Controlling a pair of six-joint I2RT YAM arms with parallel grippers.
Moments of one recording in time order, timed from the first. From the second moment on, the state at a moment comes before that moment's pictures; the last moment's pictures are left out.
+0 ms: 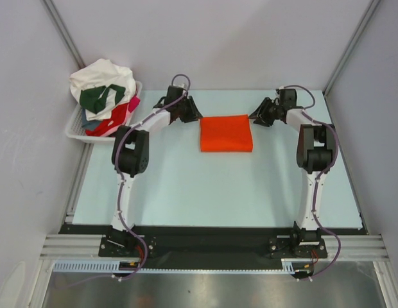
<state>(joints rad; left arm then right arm) -0.32 2.38 1.92 -0.24 0.30 -0.60 0.02 2.32 1.76 -0.21 -0.53 0.62</state>
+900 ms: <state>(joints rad) -0.44 2.11 1.40 0.08 0.51 -0.67 0.13 2.22 1.34 0.13 -0.91 0.74</state>
